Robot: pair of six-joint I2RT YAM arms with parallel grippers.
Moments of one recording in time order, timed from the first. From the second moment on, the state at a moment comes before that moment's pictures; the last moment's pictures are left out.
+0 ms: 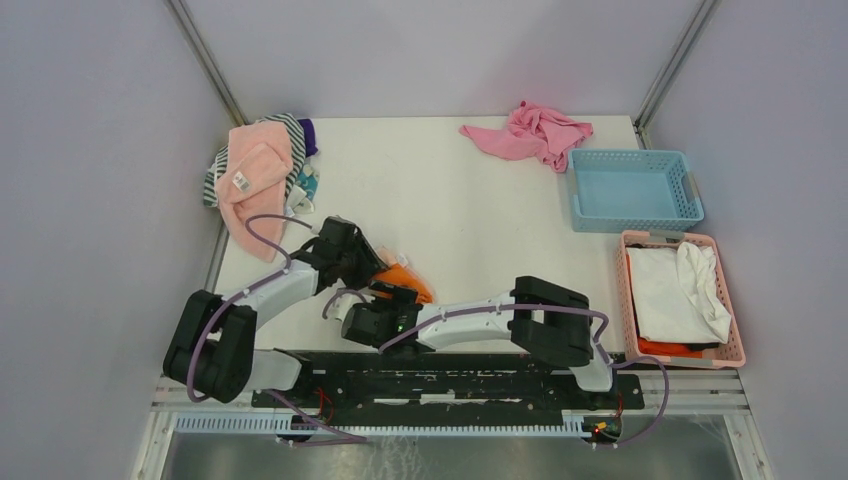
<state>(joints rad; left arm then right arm) -0.37 1.32 0.59 -0.23 0.07 -0.94 1.41 2.03 1.36 -0.36 0.72 -0.11</state>
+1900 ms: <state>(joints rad) -0.30 1.61 0.92 -0.32 0.27 -0.78 1.11 1.89 1.26 -0.37 0.31 -0.09</state>
